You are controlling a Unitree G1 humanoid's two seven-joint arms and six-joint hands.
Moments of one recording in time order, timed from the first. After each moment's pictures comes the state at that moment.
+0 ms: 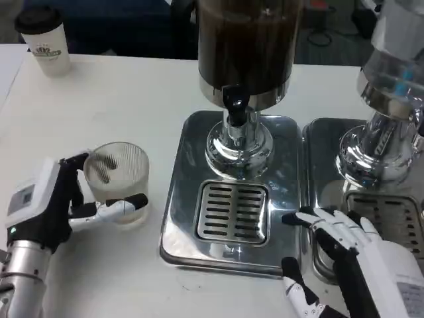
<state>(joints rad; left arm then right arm) -0.42 0.50 -0.27 1.24 0.56 -0.79 0.66 0.74 -0.20 0.30 -0.59 -0.91 -0.11 -0.22</state>
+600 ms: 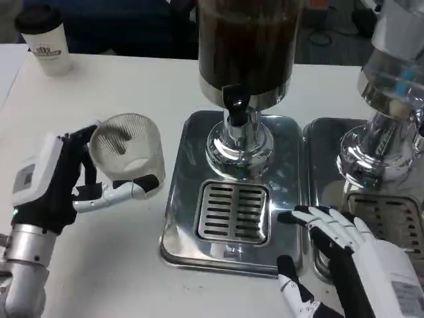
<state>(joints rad) -0.41 0.51 -0.22 1.13 0.55 -0.94 0.63 0.71 -0.18 0.32 -0.56 -0.90 -0.11 -0.24</state>
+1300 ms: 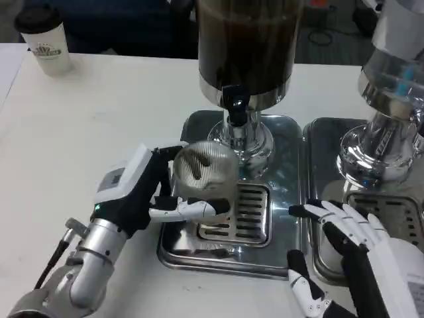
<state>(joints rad) -0.50 0.34 -0.34 1.16 0.60 -0.84 0.49 0.78 -0.18 0.31 -0.62 -0.90 -0.11 -0.26</state>
